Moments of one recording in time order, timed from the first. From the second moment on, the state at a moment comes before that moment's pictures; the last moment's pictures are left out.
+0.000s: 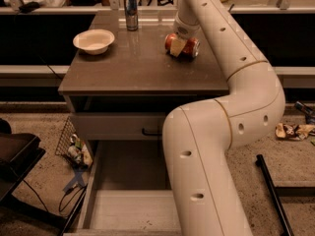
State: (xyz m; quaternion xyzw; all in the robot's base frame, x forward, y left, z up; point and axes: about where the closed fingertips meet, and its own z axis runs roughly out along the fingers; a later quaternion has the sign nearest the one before) arm 0.837 -0.103 0.820 -0.52 0.83 -0.03 0.20
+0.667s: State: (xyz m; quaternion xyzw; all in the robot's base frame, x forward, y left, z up) arm 0.833 -0.102 0.826 -0.52 0.83 -0.03 0.20
